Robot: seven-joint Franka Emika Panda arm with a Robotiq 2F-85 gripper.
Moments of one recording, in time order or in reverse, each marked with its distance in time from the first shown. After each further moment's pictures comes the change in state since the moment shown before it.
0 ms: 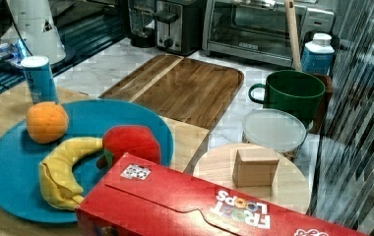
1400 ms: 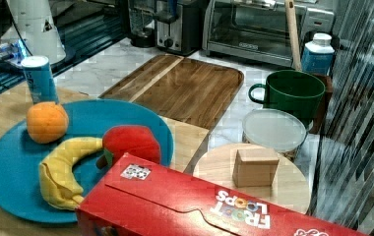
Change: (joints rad) arm -0.016 0.014 -0.048 -0.094 -0.033 0.111 -0.486
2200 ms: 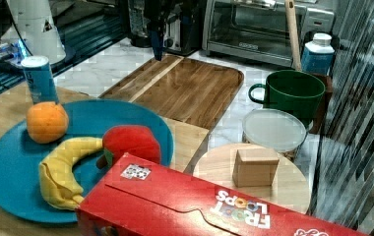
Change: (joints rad) arm -0.122 0.080 -0.027 -0.042 -0.092 0.226 -0.327
